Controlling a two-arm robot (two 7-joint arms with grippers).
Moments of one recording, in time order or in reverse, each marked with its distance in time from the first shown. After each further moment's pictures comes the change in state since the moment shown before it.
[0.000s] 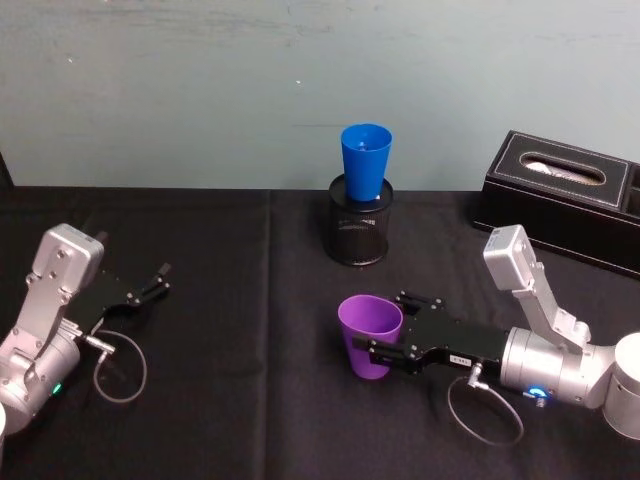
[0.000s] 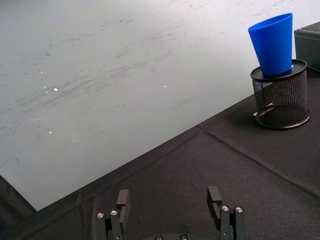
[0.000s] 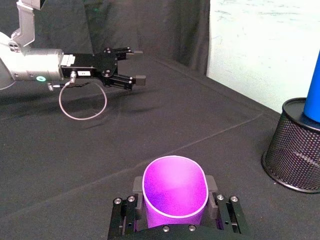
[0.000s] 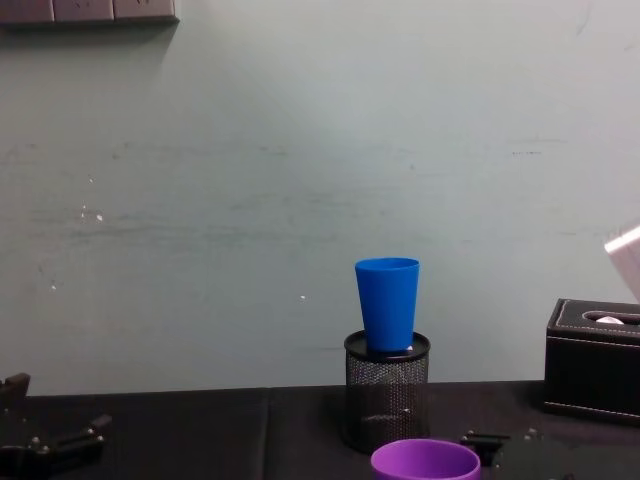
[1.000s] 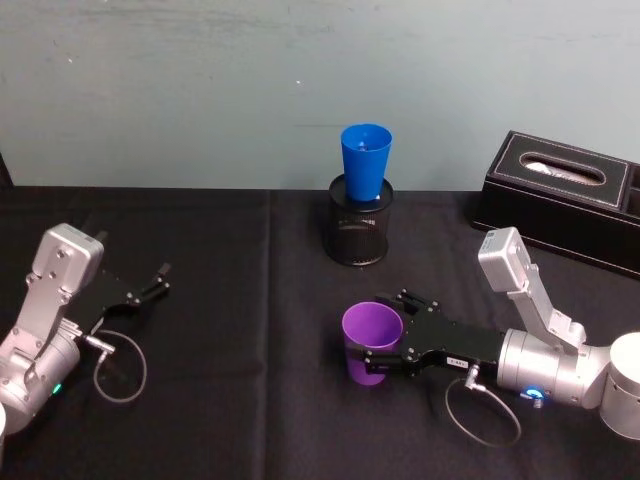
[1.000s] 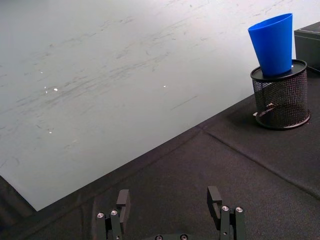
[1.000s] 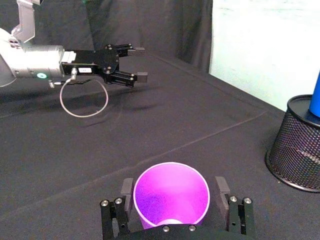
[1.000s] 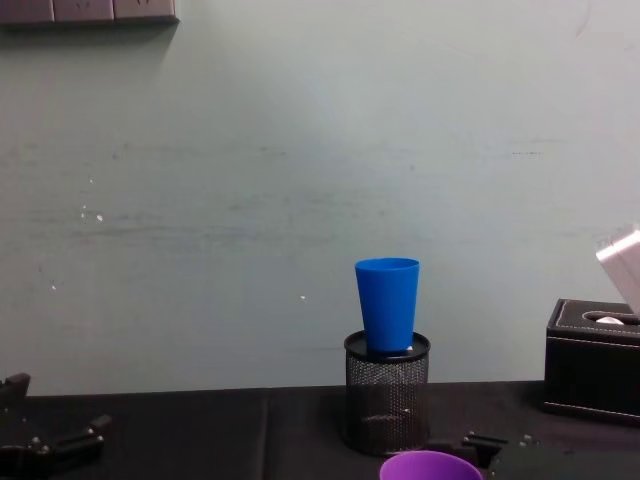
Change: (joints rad) left arm 0.000 0.000 0.000 0.000 0.000 0.000 0.000; right arm 0.007 -0.011 -0.004 0.019 -0.009 0.000 0.012
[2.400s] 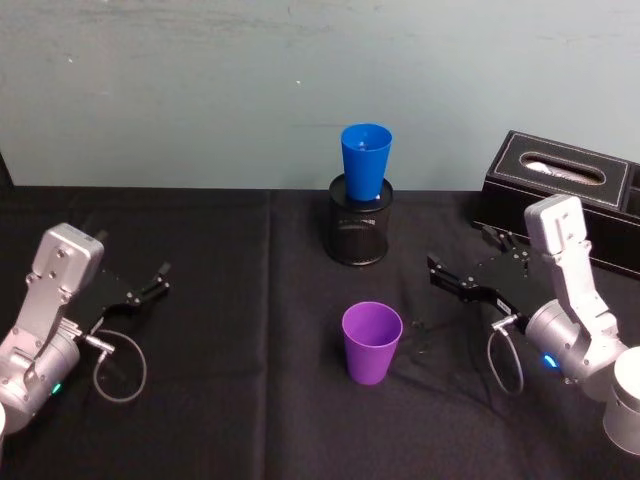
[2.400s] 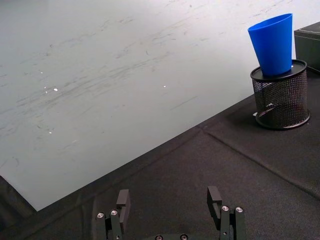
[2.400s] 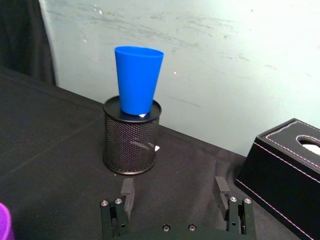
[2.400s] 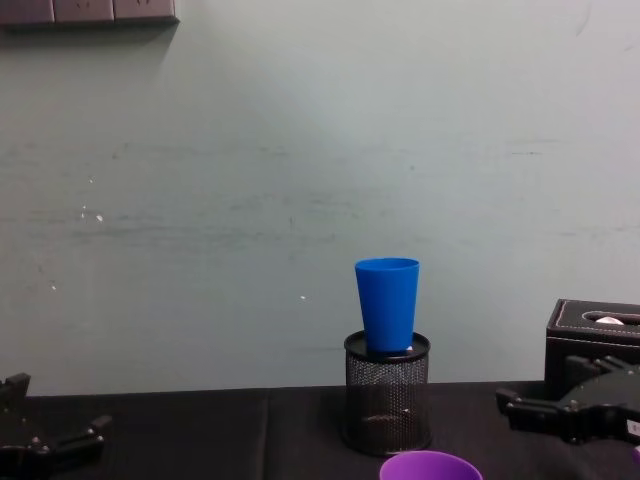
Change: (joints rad) left arm 0.000 0.000 0.000 0.000 0.000 0.000 0.000; right arm -0.127 -0.067 0.185 -0.109 -0.180 0.050 -0.599
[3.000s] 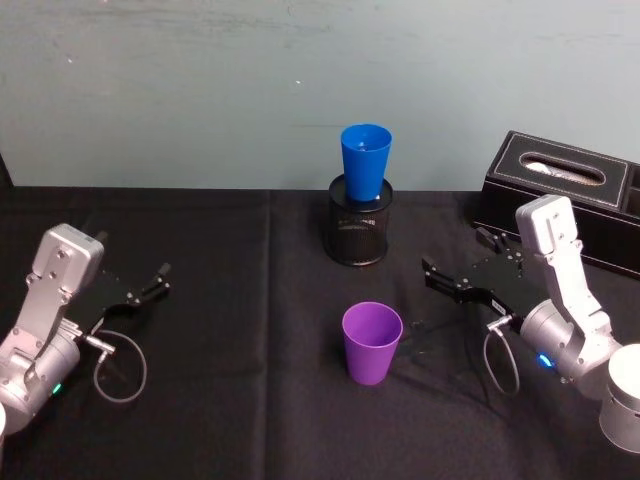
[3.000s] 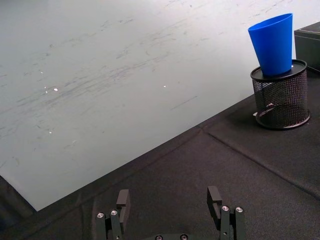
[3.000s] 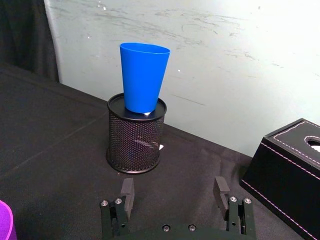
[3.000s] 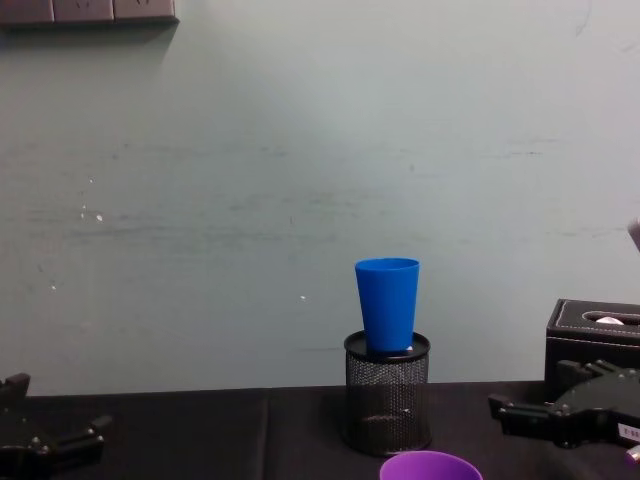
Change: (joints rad) left arm 0.000 0.000 0.000 0.000 0.000 0.000 0.000; right arm 0.011 -0.014 0.000 0.016 -0.018 0.008 0.016
